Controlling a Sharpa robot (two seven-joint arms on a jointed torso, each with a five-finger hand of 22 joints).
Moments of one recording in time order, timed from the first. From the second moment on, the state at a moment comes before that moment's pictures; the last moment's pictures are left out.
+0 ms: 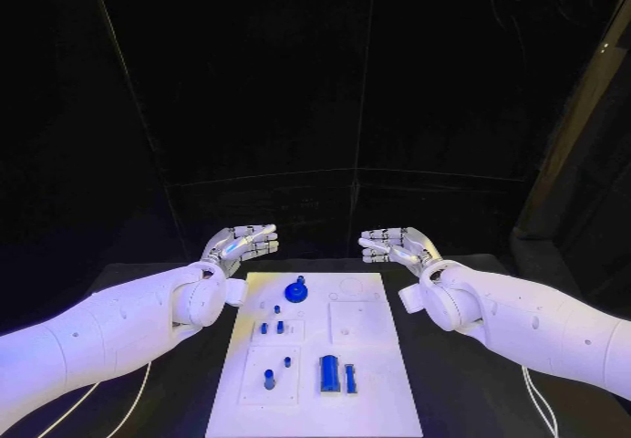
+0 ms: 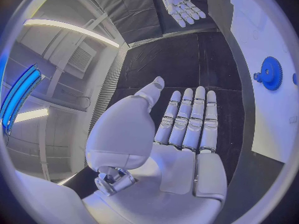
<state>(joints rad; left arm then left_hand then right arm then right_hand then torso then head) 1.18 -0.60 -0.12 1.03 0.10 -0.19 0.43 1.14 -0.03 0.24 -0.02 0.03 0.88 0.15 0.05 0.04 0.92 0.15 0.10 0.04 0.84 0.14 0.19 0.10 0.17 0.67 0.24 0.10 0.22 1.11 -0.60 -0.02 1.09 -0.30 -0.31 0.38 1.24 0.05 -0.17 -0.01 0.15 0.83 0.16 0.04 0.06 0.92 0.15 0.04 0.06 0.98 0.11 0.05 0.05 0.17 0.94 0.21 0.09 0.06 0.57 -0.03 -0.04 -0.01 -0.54</state>
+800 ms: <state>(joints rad) 1.06 -0.77 -0.01 1.53 0.04 -0.62 0.47 0.42 0.00 0.09 0.00 0.00 0.32 0.01 0.00 0.00 0.34 0.01 0.01 0.00 0.31 0.01 0.03 0.00 0.04 0.25 0.08 0.01 0.05 1.05 -0.78 0.00 1.55 -0.07 -0.67 0.47 0.46 0.00 -0.03 0.00 0.01 0.31 0.01 0.00 0.00 0.34 0.01 0.01 0.00 0.36 0.00 0.00 0.00 0.04 0.35 0.04 0.01 0.00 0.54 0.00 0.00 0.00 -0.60</state>
